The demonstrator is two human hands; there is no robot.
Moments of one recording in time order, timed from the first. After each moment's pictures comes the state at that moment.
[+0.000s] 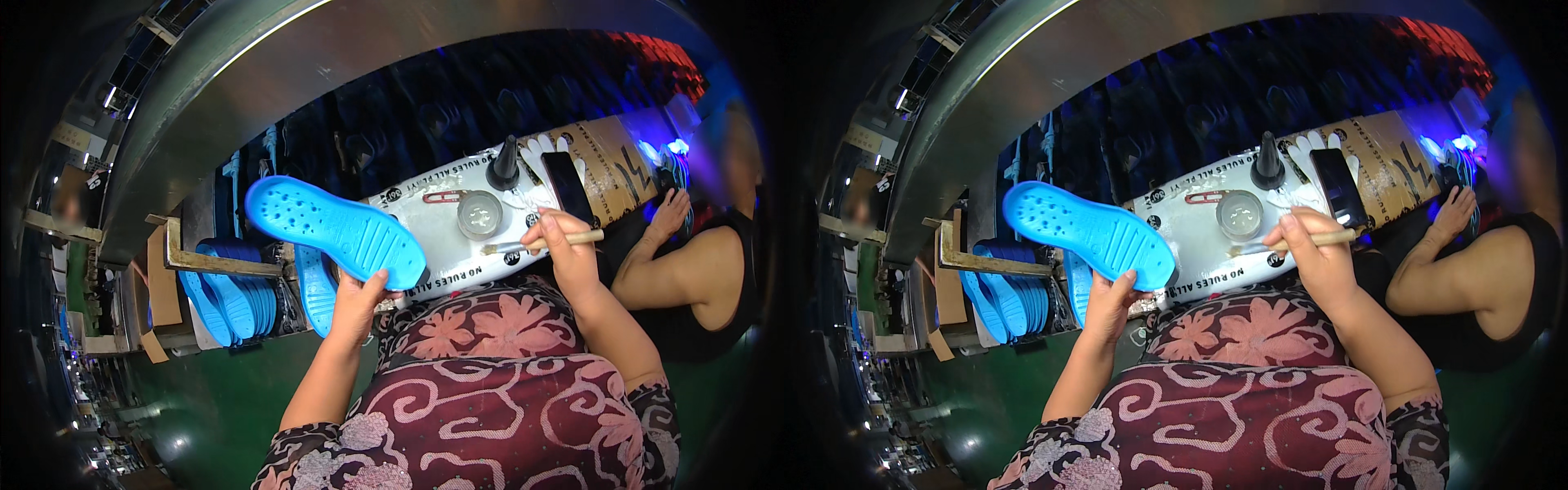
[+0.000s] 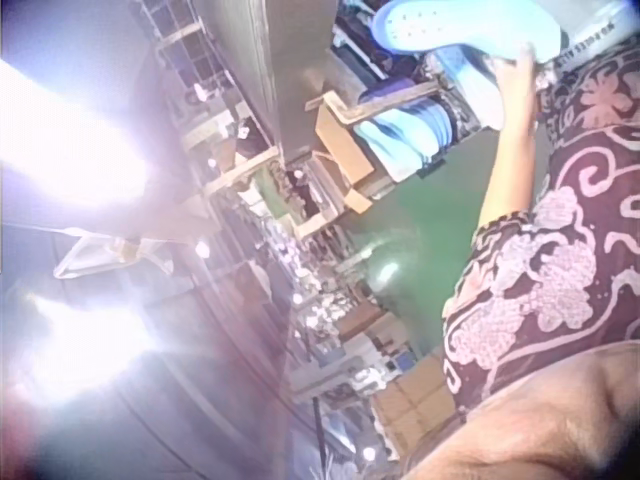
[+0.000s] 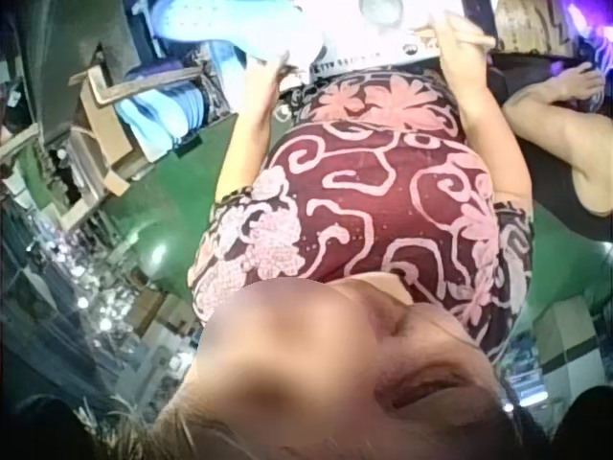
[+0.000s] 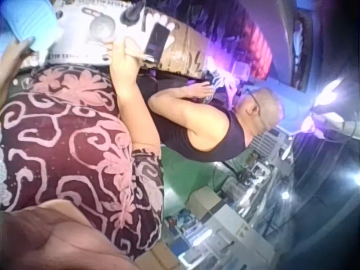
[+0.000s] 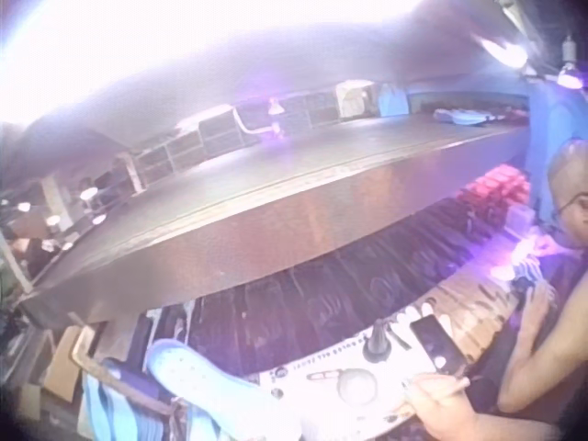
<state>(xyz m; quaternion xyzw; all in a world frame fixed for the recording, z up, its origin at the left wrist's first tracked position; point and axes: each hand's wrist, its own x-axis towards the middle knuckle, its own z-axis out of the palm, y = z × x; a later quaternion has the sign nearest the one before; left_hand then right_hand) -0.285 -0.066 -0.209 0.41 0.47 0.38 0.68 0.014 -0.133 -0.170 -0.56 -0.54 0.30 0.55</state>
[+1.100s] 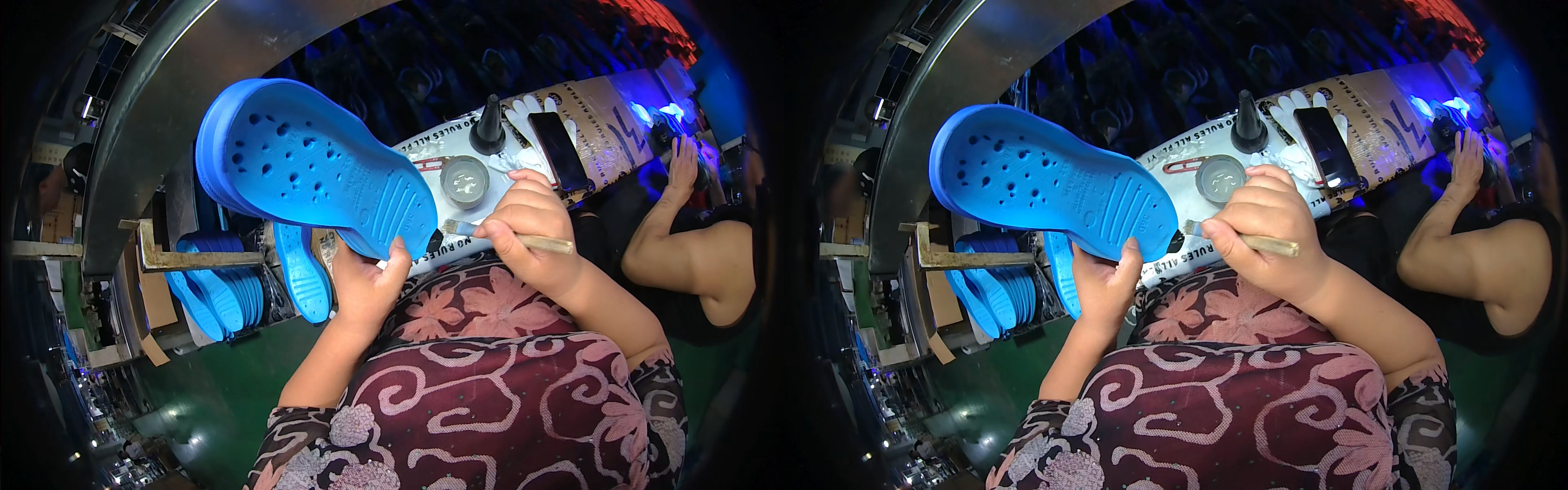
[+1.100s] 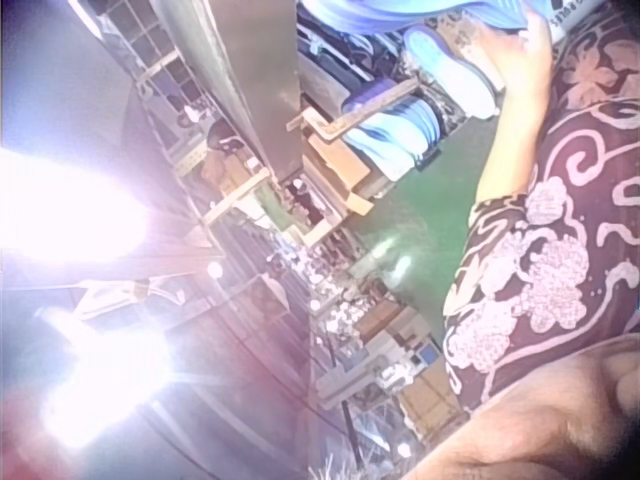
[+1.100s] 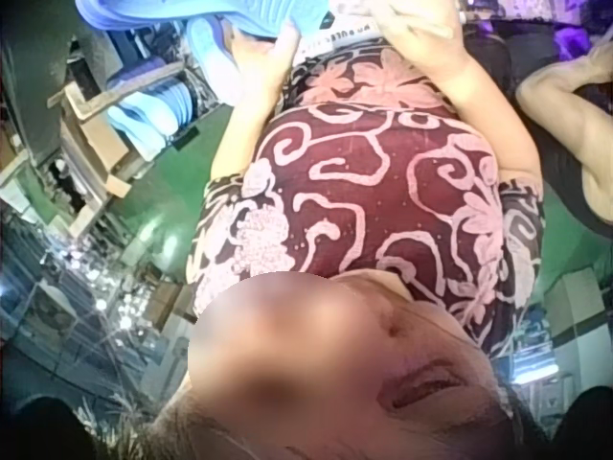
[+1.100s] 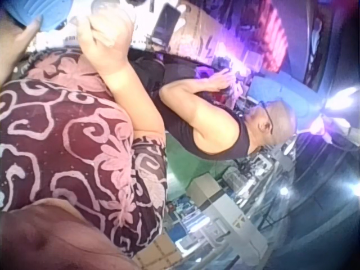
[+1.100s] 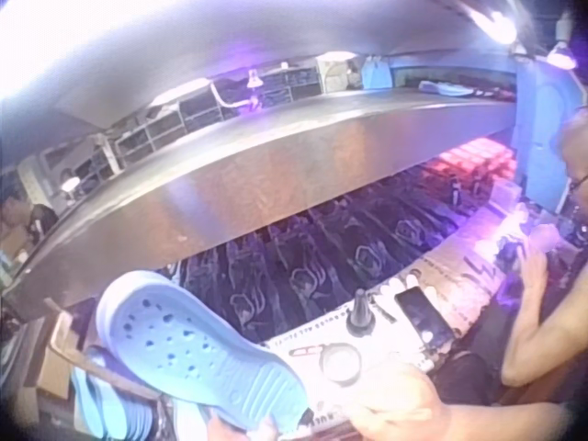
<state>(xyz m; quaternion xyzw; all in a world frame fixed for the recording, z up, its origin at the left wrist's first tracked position) -0.231 -0.076 -0.182 0.61 0.44 0.45 0.48 -0.011 -0.126 -0.154 -0.50 -0.72 0.11 0.46</state>
